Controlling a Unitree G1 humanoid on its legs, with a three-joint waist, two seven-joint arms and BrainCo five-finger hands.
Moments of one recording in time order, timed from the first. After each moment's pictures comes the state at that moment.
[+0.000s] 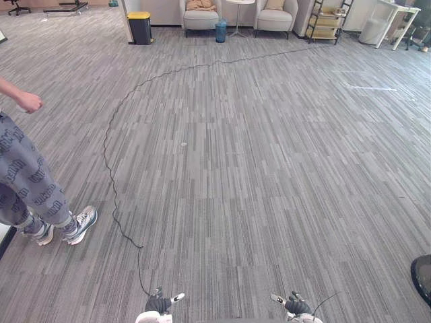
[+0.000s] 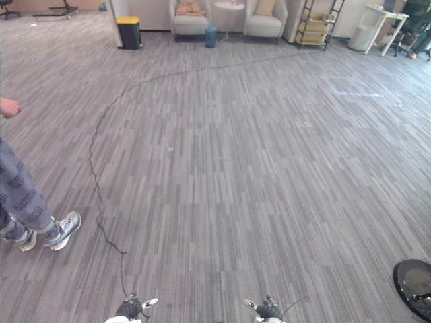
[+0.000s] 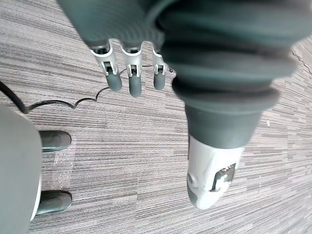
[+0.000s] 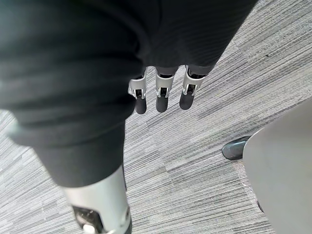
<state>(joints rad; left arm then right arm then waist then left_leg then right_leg) 0.13 0.07 0.05 1.01 -0.06 -0.10 0.08 0.10 -0.04 -0.16 1.04 0.23 -0.08 -0.06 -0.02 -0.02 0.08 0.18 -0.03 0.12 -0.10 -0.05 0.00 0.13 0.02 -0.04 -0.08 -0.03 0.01</state>
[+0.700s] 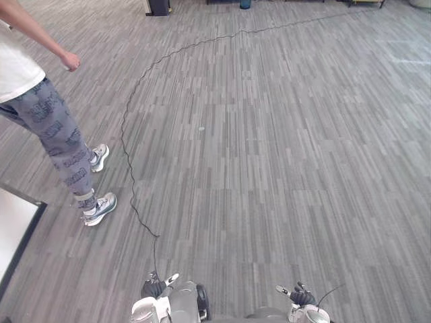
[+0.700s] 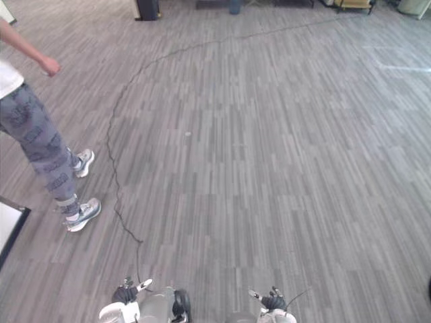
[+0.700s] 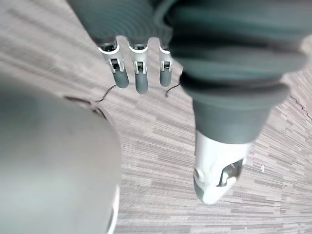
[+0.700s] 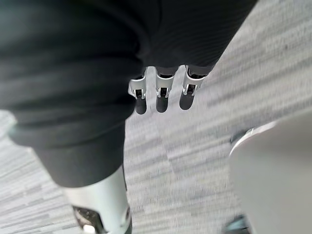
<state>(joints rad) 0.08 0.05 0.16 0.92 -0.12 -0.10 0.08 0.02 -0.05 -0.18 1.05 0.20 -0.07 -0.08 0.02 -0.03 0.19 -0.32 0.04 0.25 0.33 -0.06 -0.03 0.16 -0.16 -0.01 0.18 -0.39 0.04</state>
